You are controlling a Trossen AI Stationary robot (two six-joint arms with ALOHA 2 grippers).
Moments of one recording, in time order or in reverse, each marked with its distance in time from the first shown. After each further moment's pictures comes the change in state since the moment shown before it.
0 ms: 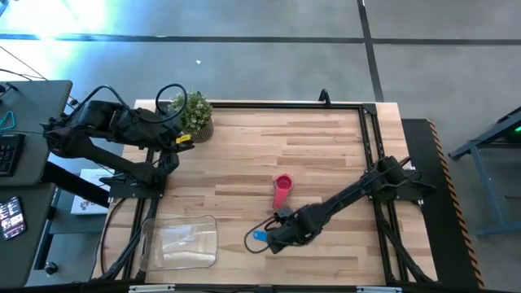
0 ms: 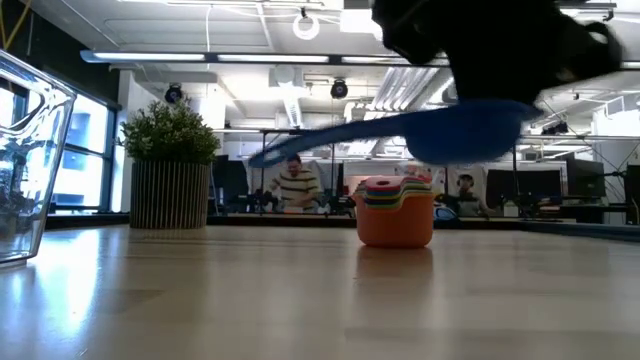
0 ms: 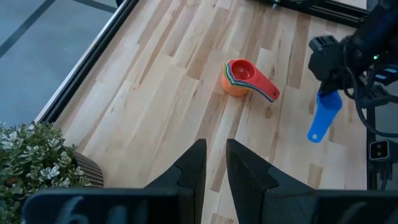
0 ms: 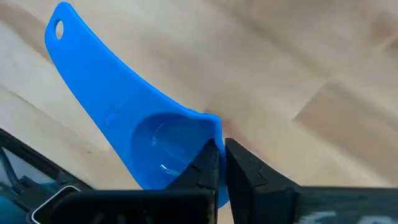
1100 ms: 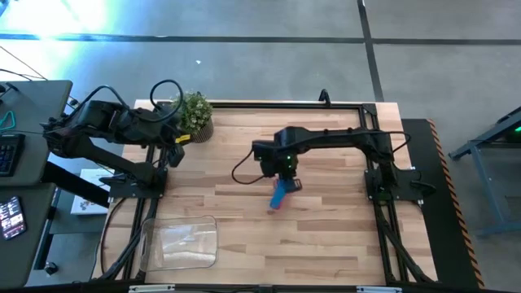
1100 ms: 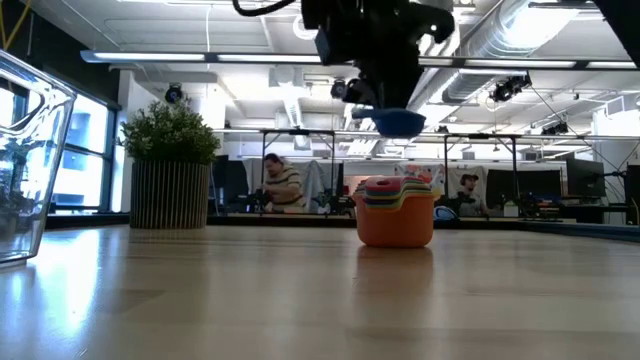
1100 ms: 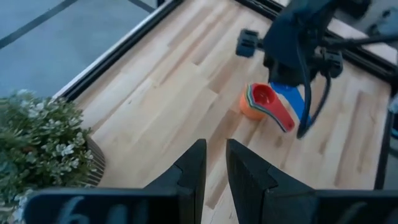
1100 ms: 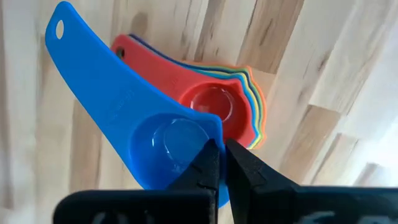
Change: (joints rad) left arm 0.000 0.003 0.000 0.000 -0.119 -0.219; right arm -0.524 -0.001 0.228 -0.416 -0.160 -1.809
